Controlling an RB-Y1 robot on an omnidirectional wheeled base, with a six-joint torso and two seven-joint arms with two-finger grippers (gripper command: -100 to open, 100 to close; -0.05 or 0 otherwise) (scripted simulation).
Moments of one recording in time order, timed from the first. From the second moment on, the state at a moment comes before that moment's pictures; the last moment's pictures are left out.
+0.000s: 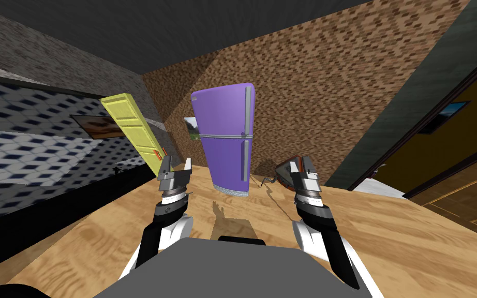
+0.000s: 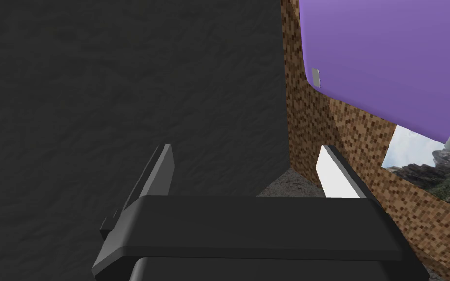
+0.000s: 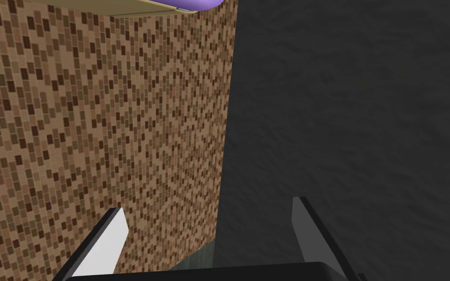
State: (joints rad) left arm 0.51 0.02 0.00 -2.38 0.10 -0.59 -0.01; right arm 0.46 0.01 -0.05 -2.34 0.12 -0.45 -0.01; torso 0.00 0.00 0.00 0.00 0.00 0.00
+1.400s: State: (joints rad) left arm 0.42 0.11 0.02 -2.31 0.11 -0.54 0.03; right arm 0.46 0.01 -0.05 -2.34 0.12 -0.45 -0.01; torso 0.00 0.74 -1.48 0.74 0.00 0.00
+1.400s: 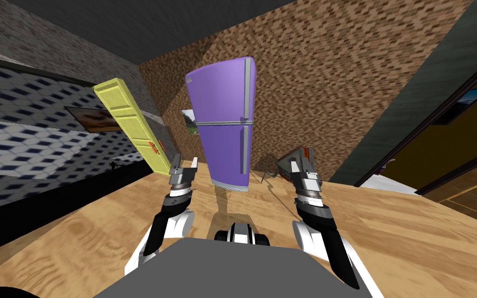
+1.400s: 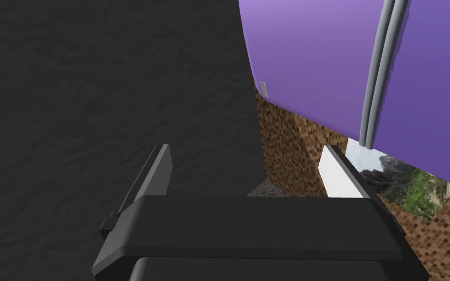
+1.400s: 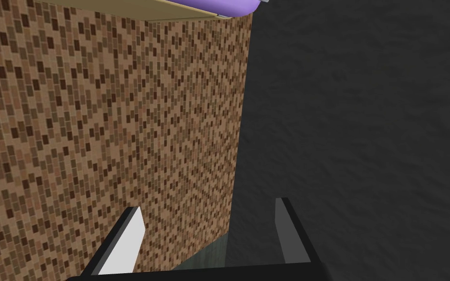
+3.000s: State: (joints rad) left arm -0.02 0.18 0.06 -1.97 0.14 -0.29 0.18; right arm 0.46 0.01 -0.05 -2.34 0.12 -0.45 -0.01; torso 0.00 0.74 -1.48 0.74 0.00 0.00
